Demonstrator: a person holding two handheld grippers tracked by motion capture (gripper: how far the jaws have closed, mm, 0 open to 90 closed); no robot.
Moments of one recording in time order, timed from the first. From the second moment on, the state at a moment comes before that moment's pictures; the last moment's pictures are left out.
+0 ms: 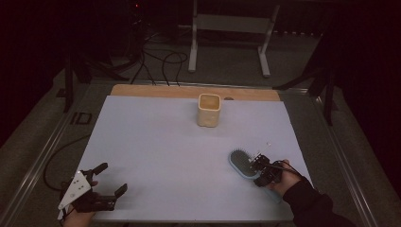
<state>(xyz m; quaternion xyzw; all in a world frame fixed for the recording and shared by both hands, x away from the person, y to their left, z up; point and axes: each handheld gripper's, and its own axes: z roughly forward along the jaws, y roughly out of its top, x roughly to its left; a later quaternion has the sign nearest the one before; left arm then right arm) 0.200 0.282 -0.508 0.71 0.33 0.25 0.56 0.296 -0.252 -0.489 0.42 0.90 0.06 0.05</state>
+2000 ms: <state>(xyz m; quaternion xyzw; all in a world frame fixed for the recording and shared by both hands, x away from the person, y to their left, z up) 0.201 0.281 -0.508 0.71 0.34 0.25 0.56 0.293 -0.247 -0.427 0.41 0.86 0.29 0.12</state>
